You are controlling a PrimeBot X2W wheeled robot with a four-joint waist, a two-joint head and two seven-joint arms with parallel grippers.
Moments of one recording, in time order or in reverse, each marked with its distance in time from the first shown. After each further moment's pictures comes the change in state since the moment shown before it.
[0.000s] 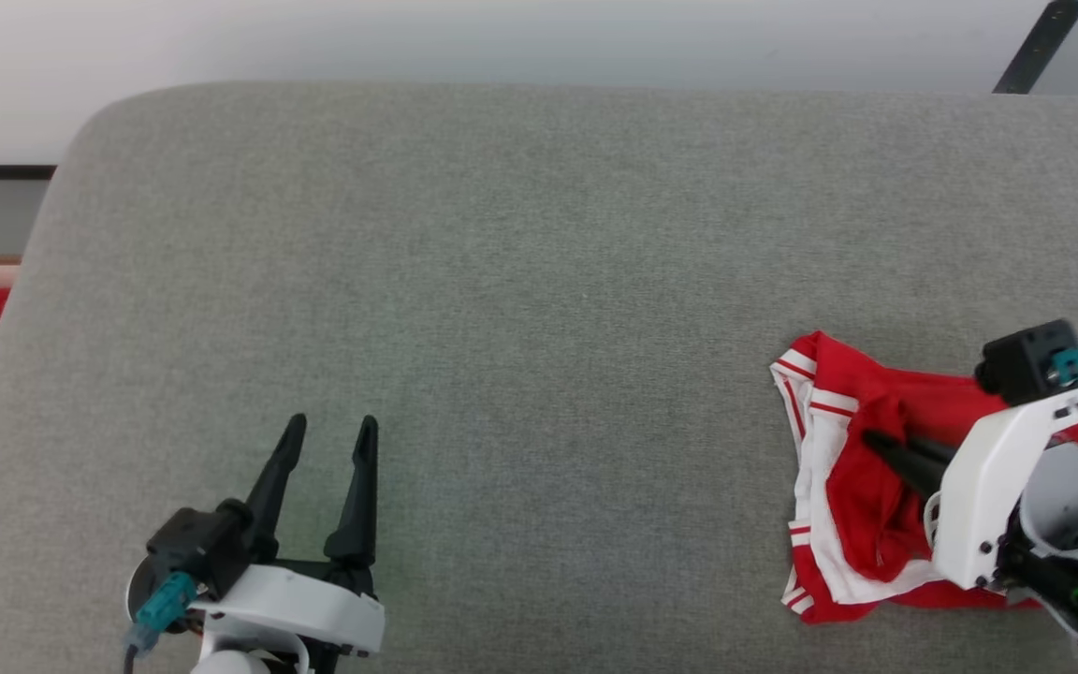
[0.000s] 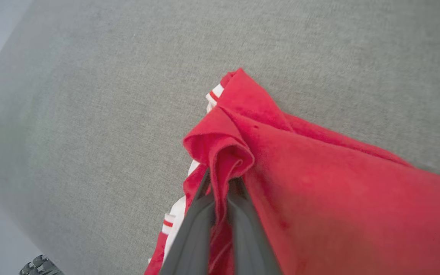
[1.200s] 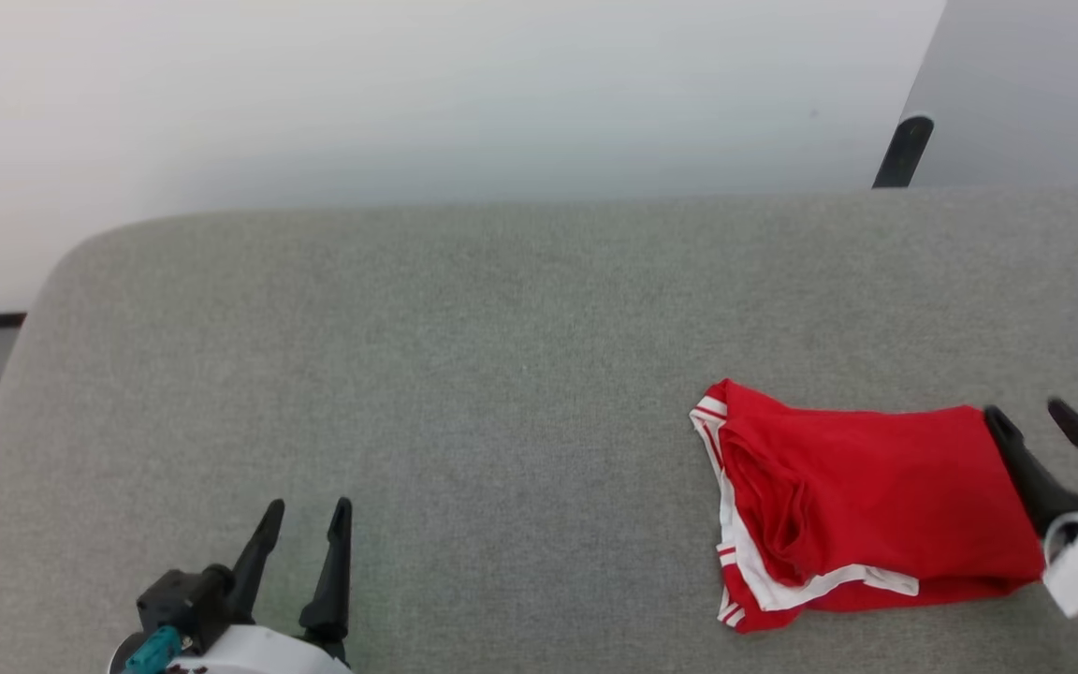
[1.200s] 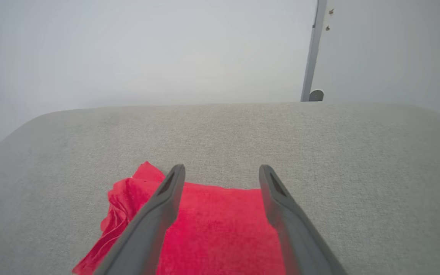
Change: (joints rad) left arm 0.072 0.039 0.007 0.108 -0.038 0.000 0.000; right arm 0.115 -0.154 -0.027 0.162 0.069 0.000 -0.635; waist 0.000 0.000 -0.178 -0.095
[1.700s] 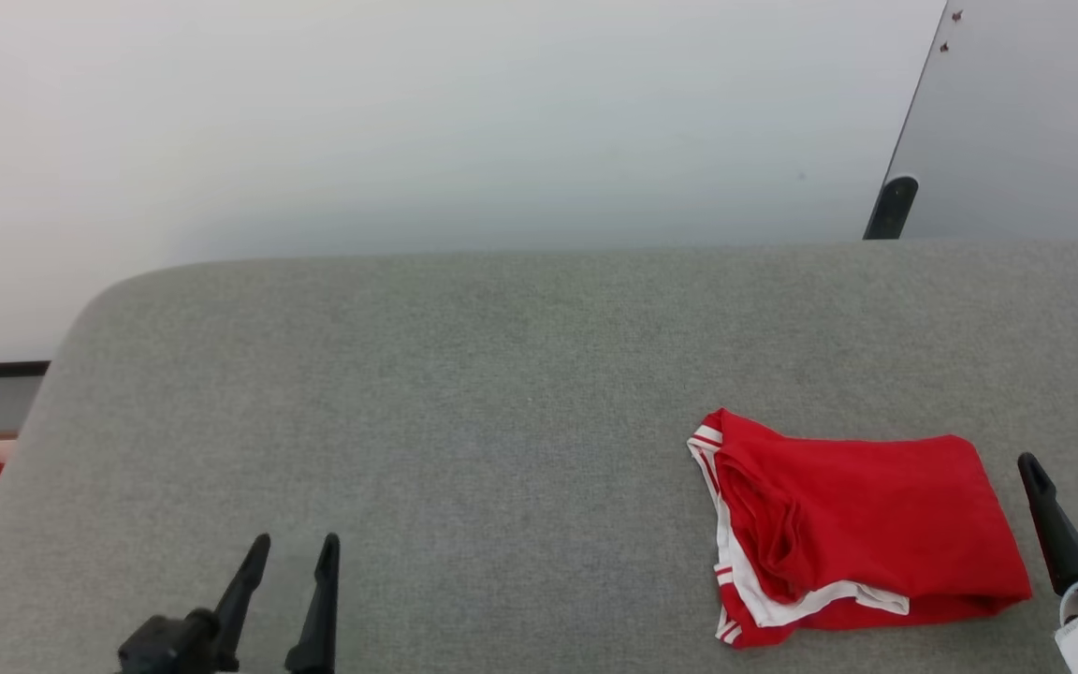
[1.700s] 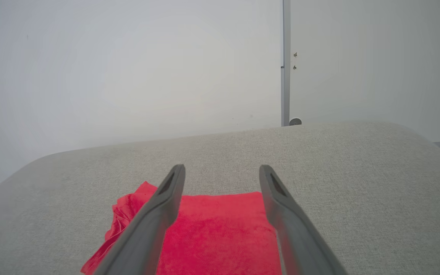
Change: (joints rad) left arm 0.107 0.016 0.013 -0.105 0.017 0.000 0.000; right arm 0.135 0.045 -0.056 0.029 -0.013 0.000 -0.227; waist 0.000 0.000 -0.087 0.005
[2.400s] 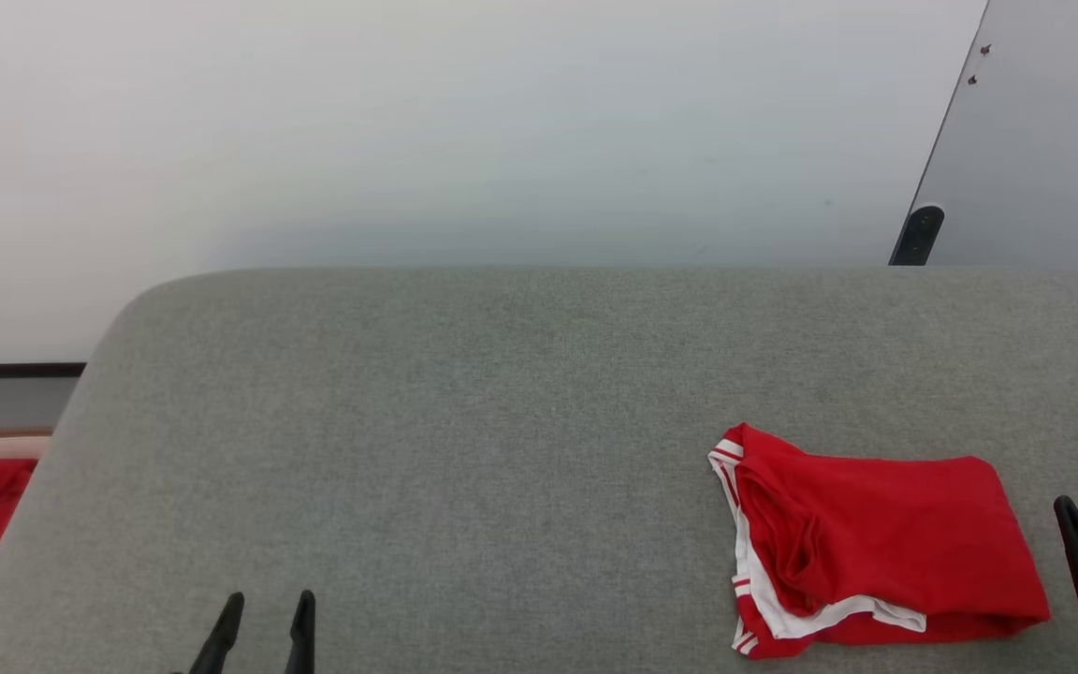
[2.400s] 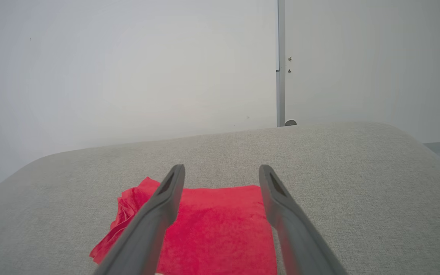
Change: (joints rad) left arm 0.140 -0.009 0.053 -0.088 0.029 0.003 0.000; right arm 0.139 0.024 -0.105 -0.095 -0.032 0.000 0.013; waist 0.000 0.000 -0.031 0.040
